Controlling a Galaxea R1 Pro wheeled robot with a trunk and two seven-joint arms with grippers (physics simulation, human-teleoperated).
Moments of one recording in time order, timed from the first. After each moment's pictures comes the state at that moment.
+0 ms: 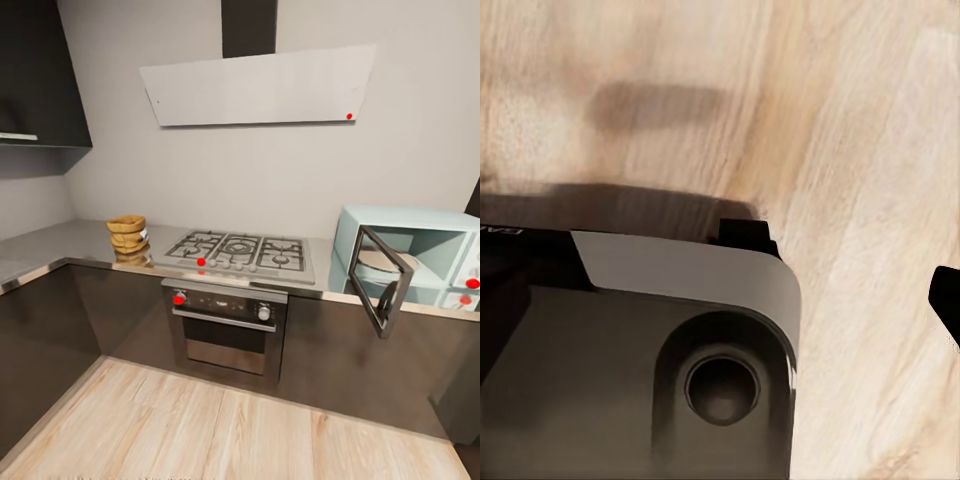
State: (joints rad) left arm 0.00 -0.02 0.01 -0.11 0.20 0.00 0.01; right arm -0.17 -0.03 -0.26 0.03 0.31 -0.13 0.05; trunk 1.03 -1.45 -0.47
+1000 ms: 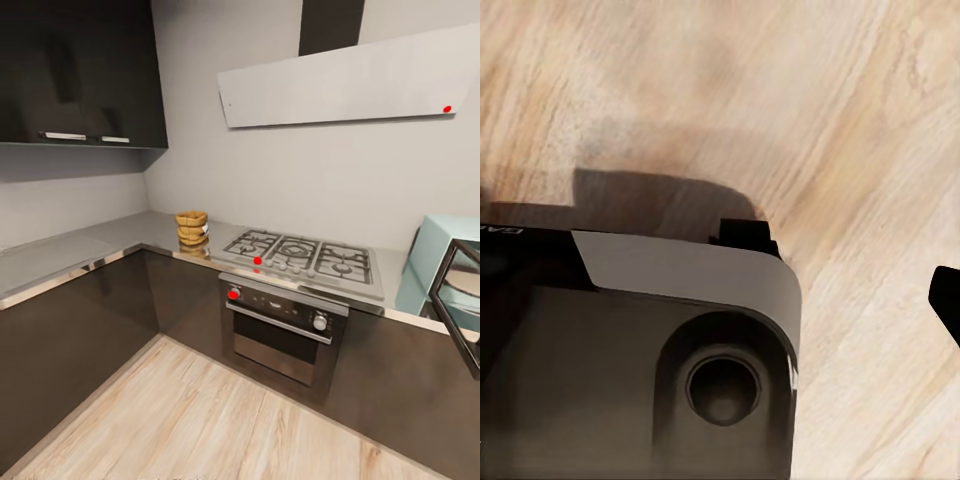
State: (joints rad) left arm 0.00 -0.02 0.01 -0.11 0.25 0.00 0.01; right arm -0.17 -0.03 -0.26 0.03 0.31 -0.13 0.04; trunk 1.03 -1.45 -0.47
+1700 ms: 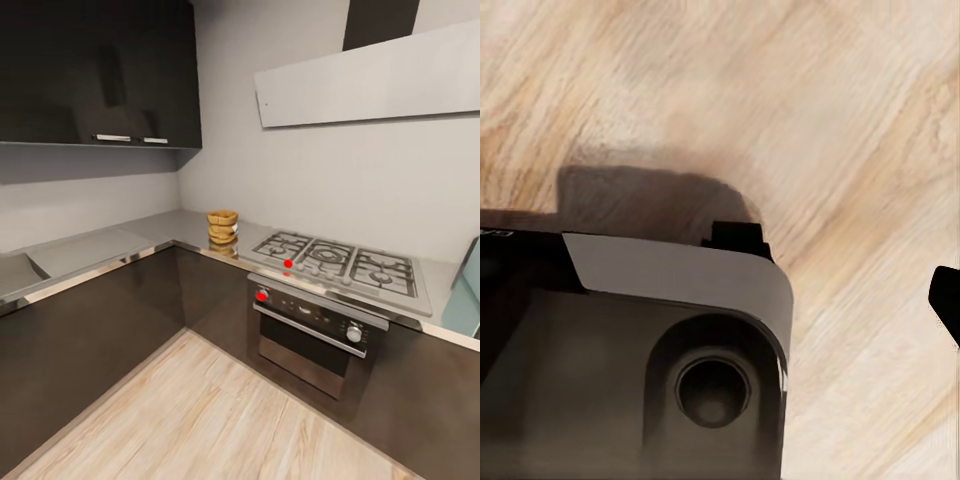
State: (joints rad) left arm 0.00 -0.02 0.01 -0.11 0.25 0.00 0.00; right arm -0.17 -0.03 -0.26 0.03 0.31 -0.14 0.04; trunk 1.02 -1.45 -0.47
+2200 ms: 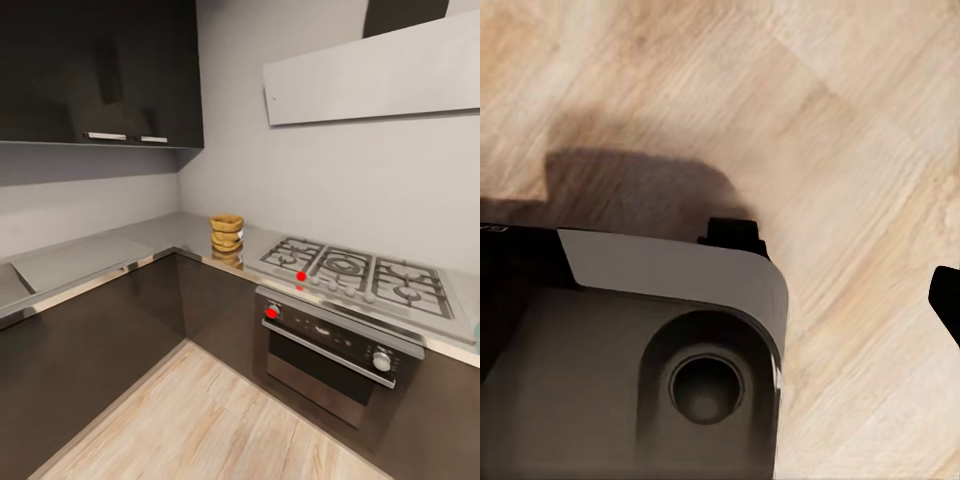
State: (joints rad) left arm 0.00 -0.02 0.01 -0.11 0.25 0.01 0.00; right arm -0.17 -0.04 -0.25 0.03 0.32 -0.13 0.04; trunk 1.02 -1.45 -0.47
